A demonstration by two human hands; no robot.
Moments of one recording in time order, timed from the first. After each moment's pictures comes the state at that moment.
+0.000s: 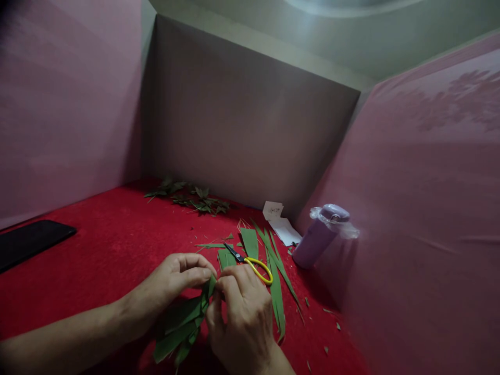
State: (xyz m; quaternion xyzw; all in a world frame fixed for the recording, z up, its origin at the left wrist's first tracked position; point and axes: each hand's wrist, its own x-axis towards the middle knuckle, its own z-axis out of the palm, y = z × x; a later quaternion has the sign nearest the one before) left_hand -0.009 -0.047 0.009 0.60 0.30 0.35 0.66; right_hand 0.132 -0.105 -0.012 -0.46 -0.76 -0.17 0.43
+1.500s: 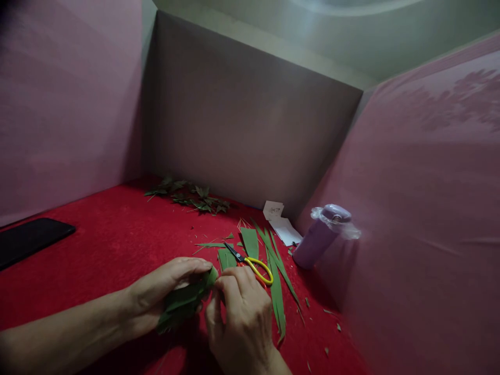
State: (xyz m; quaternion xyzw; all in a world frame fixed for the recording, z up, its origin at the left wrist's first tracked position) left_hand -0.006 -0.039 -0.001 0.42 0.27 0.28 0.82; right_hand 0.132 -0.106 -0.015 -0.47 -0.75 -0.17 0.43
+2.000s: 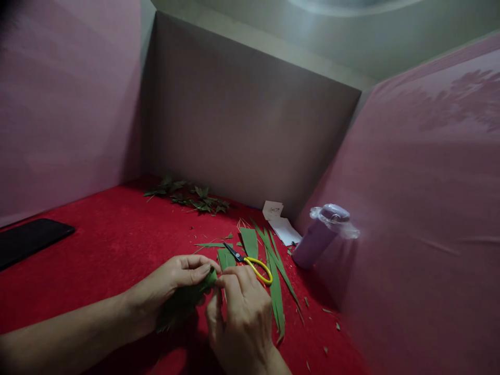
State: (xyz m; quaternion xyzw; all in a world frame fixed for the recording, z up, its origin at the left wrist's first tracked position) left_hand -0.008 -0.039 -0.003 0.45 0.26 0.31 0.80; right_hand 0.131 -0.105 -0.015 -0.48 -0.75 -0.17 0.43
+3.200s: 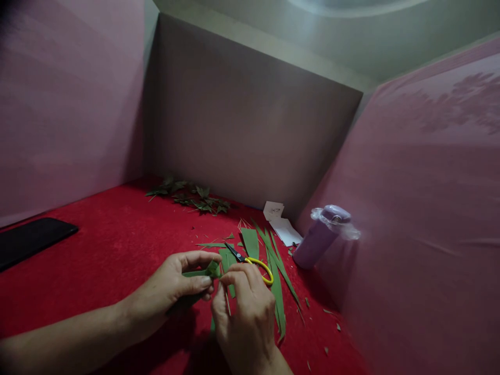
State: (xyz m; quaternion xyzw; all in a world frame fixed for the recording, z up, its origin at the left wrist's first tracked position) left_hand -0.004 -0.044 -0.006 0.44 0.24 0.39 0.77; right_hand 0.136 -0.103 -0.019 -0.49 -0.72 -0.15 0.46
